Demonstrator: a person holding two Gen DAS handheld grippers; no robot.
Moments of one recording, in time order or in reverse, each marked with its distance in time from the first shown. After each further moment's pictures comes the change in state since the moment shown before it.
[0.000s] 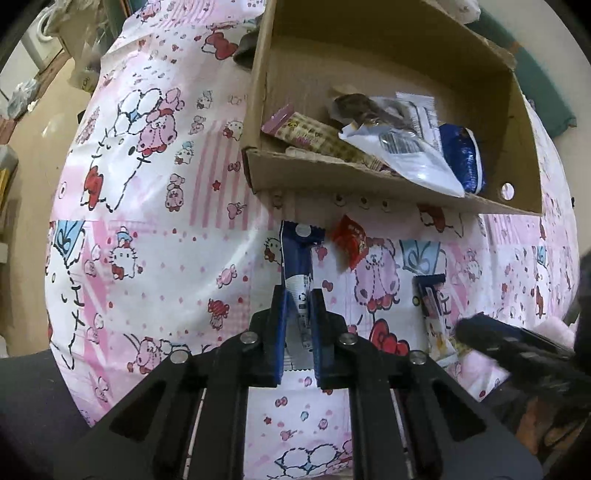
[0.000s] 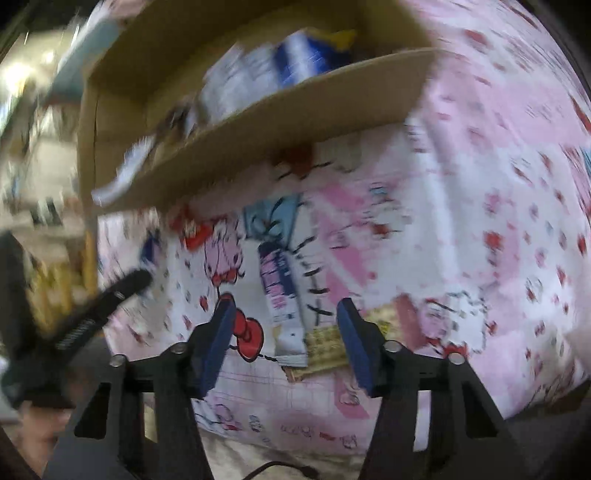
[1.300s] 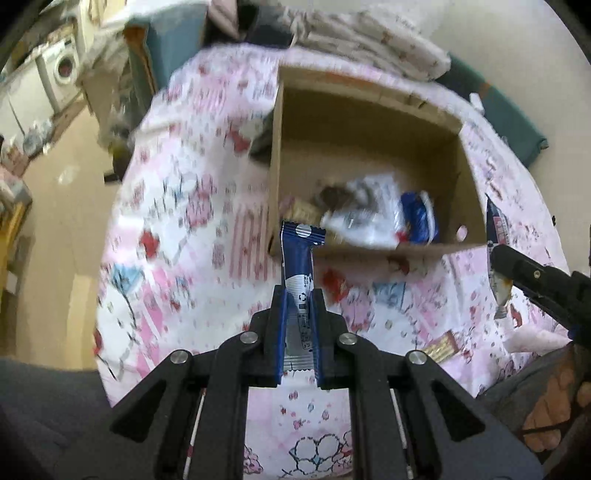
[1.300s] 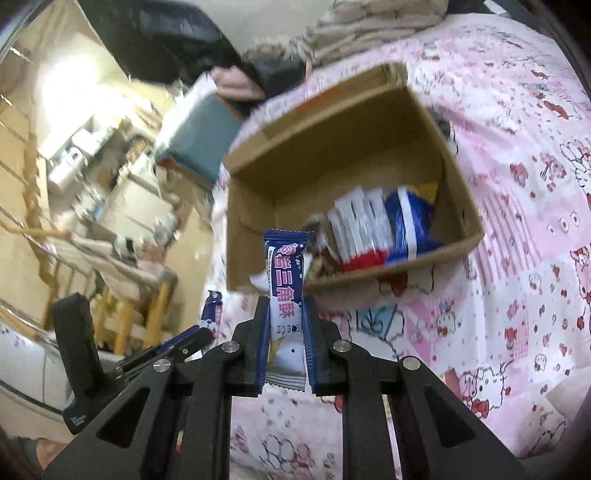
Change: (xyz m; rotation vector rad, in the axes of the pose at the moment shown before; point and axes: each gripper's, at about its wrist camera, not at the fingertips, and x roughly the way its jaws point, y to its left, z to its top) left arm -0.100 0.001 -0.018 0.052 -0.313 0.001; right arm -0.107 0.027 -0.005 -0.110 -0.433 0.325
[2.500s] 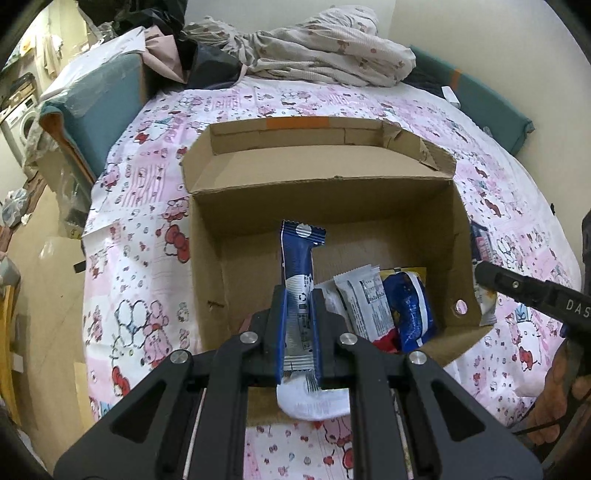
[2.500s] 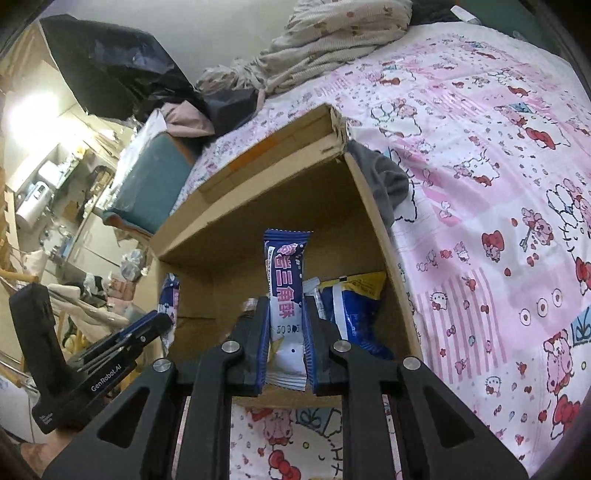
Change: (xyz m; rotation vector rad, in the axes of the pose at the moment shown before) left arm 0.067 -0.050 0.110 0.178 -0.055 -0.032; right arm 0.034 -0.057 0.087 0.066 -0.054 -0.141
